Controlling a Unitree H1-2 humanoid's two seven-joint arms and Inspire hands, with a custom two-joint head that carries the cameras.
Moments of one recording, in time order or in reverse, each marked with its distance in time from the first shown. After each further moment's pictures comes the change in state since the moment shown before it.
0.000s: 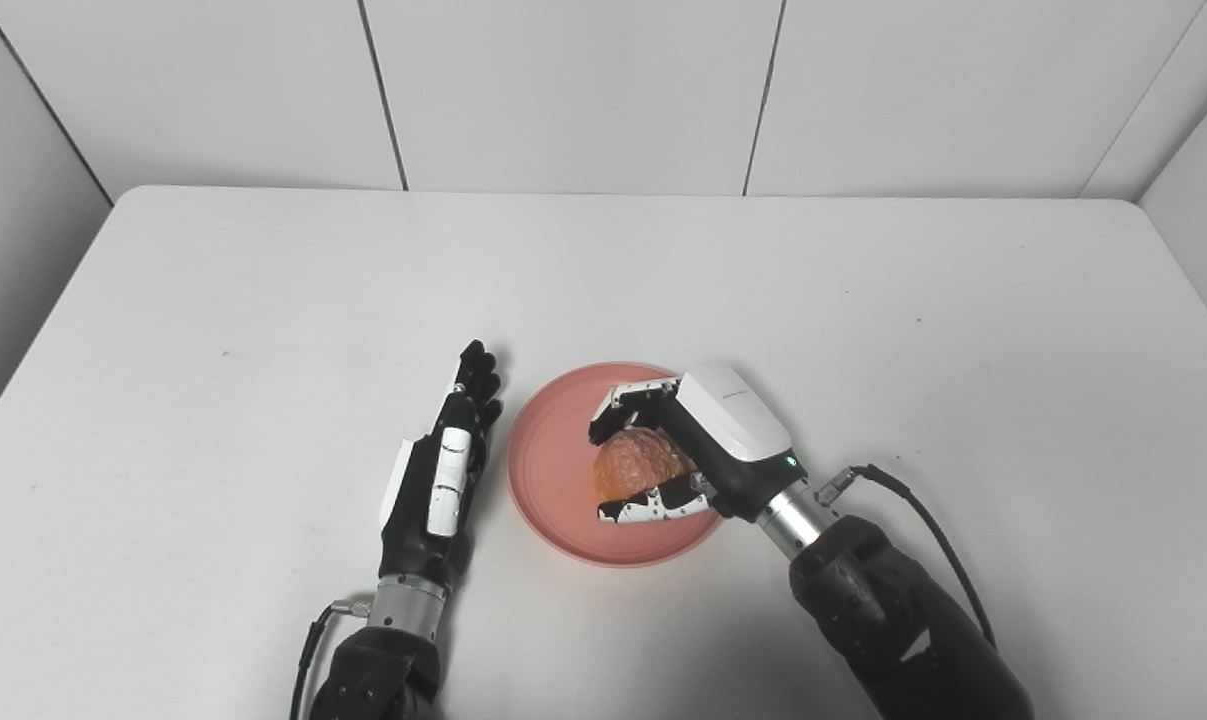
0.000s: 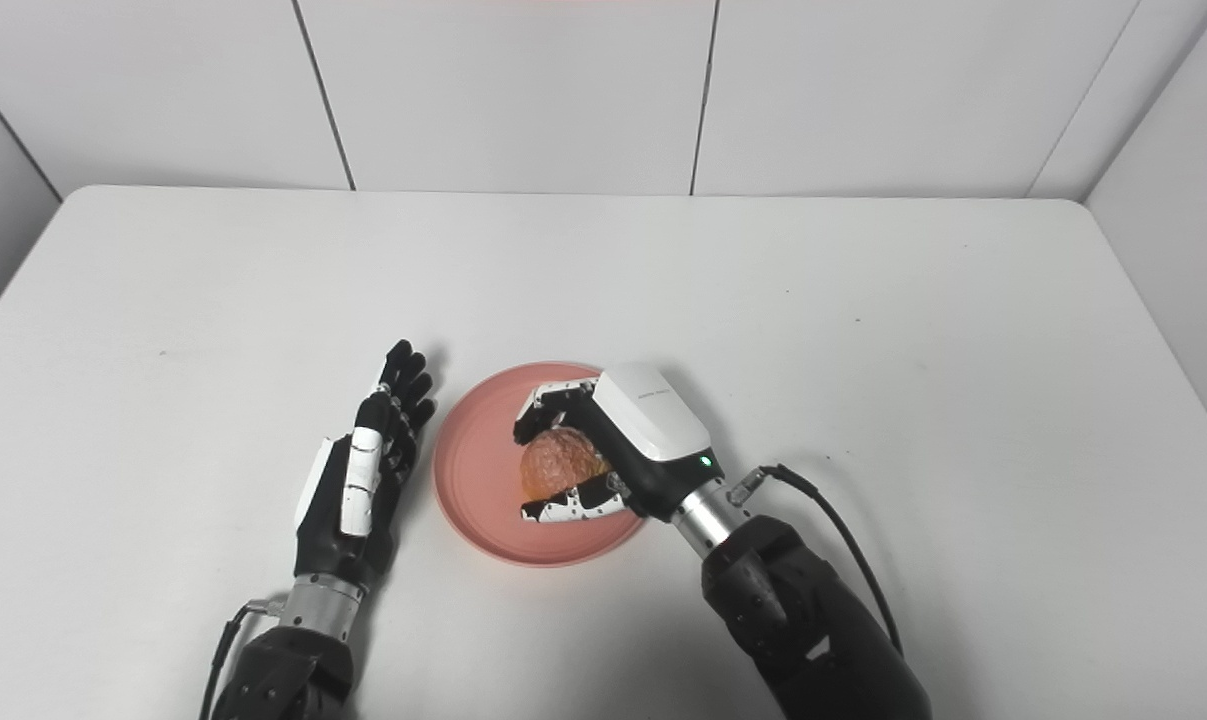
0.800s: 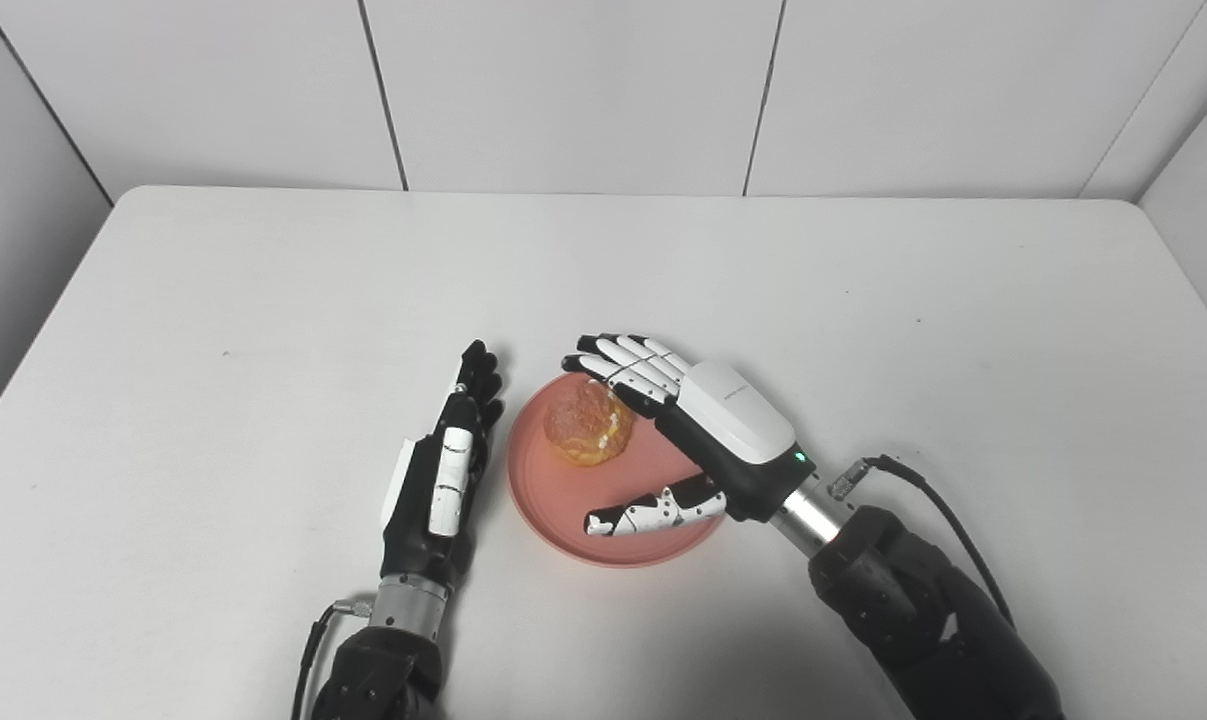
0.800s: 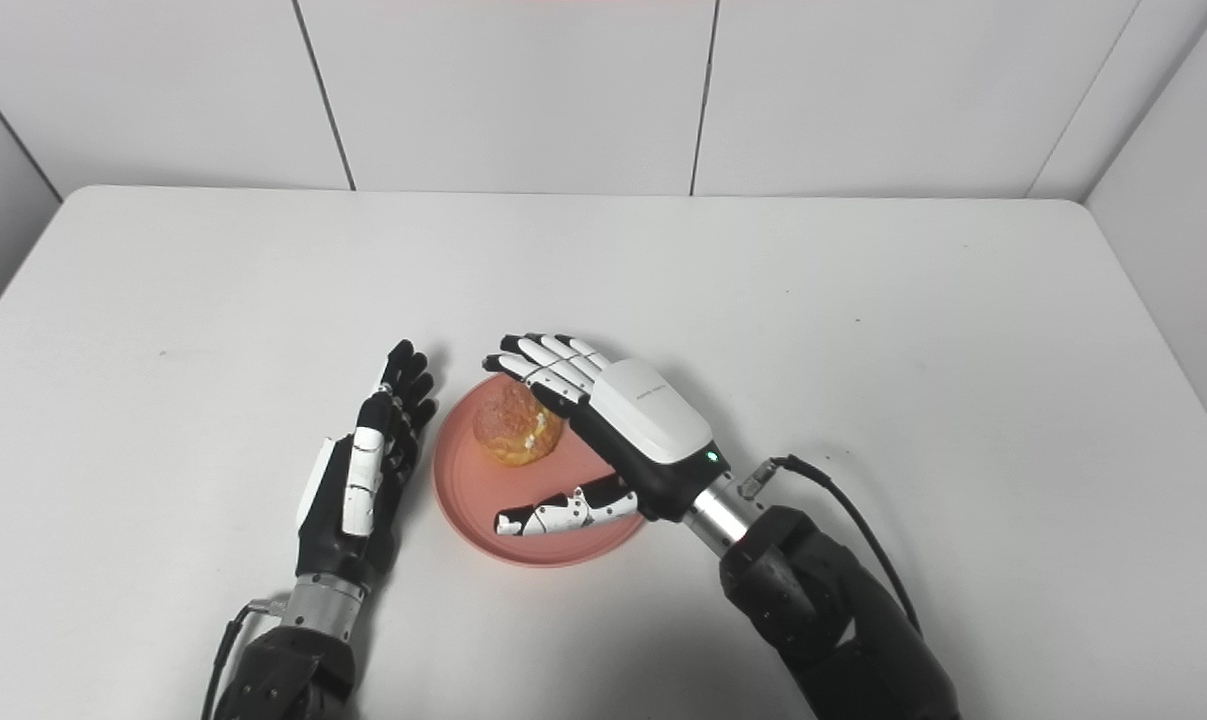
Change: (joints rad) left arm -0.002 -0.002 0.000 0.004 0.001 -0.004 0.001; right arm -0.015 -0.036 -0.014 -0.025 0.019 -0.095 0.053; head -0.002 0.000
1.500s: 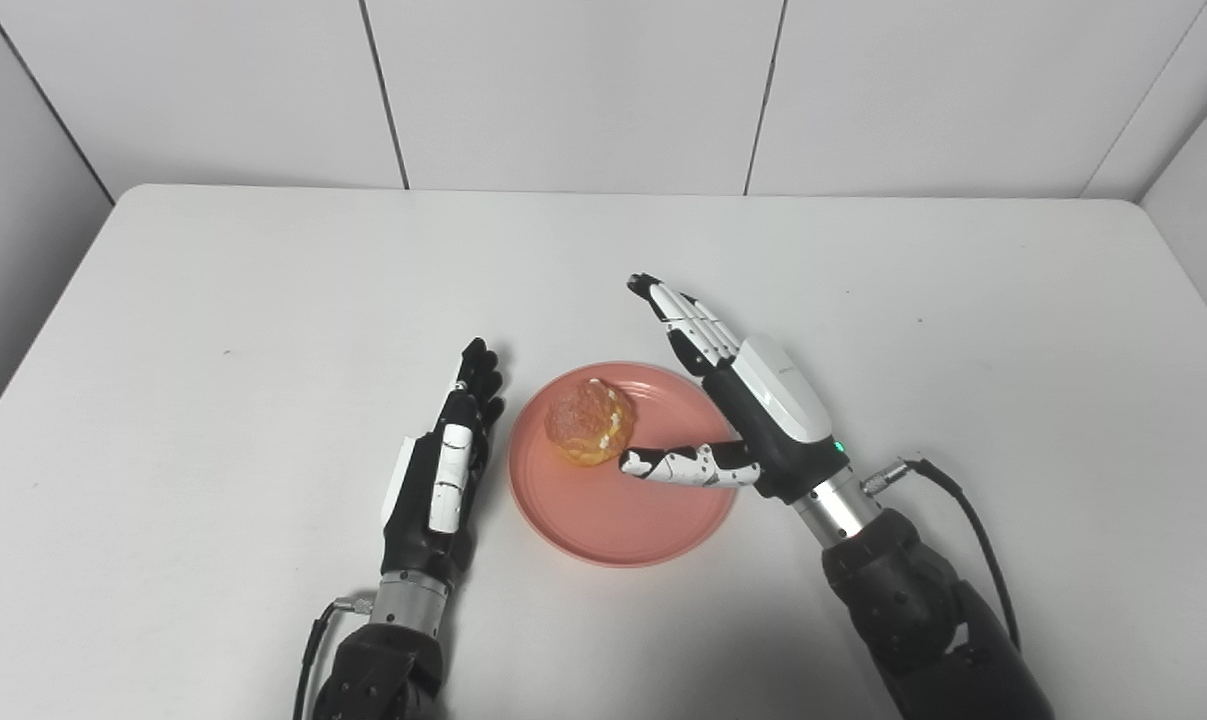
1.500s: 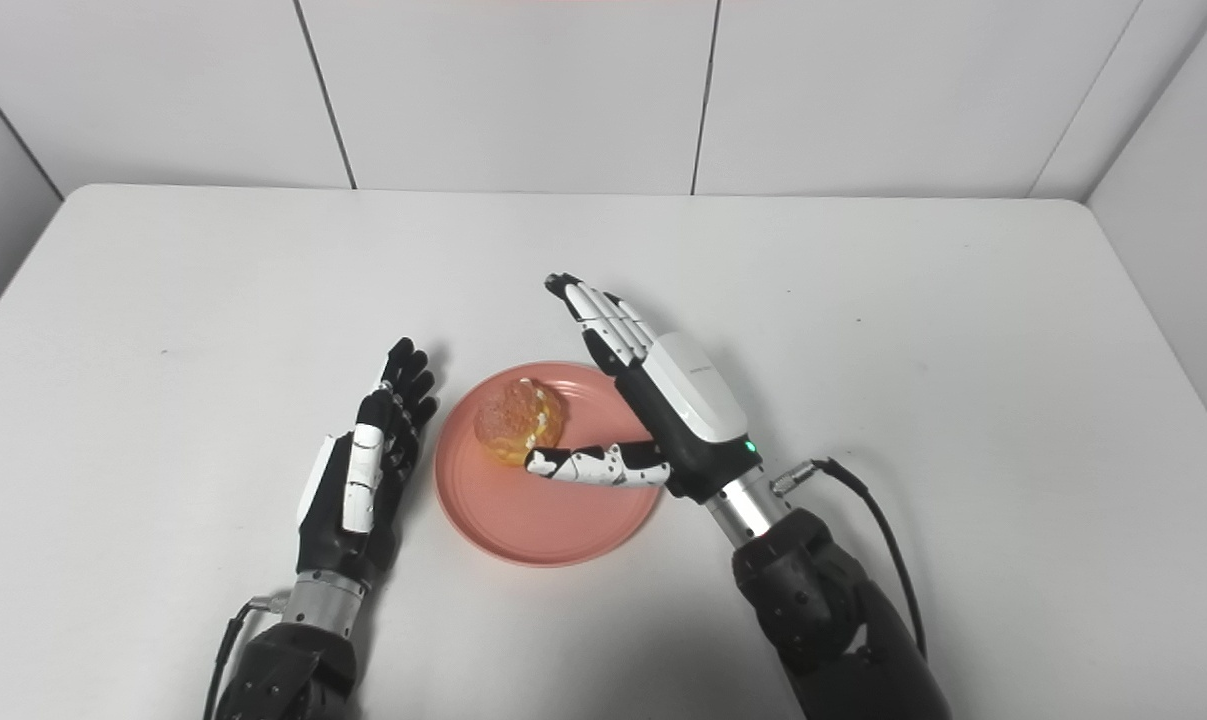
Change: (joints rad) left arm -0.020 -0.014 0.022 0.028 -0.002 -0.034 0.007; right arm 0.081 0.101 -0.150 0.008 0.133 -0.027 -0.091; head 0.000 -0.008
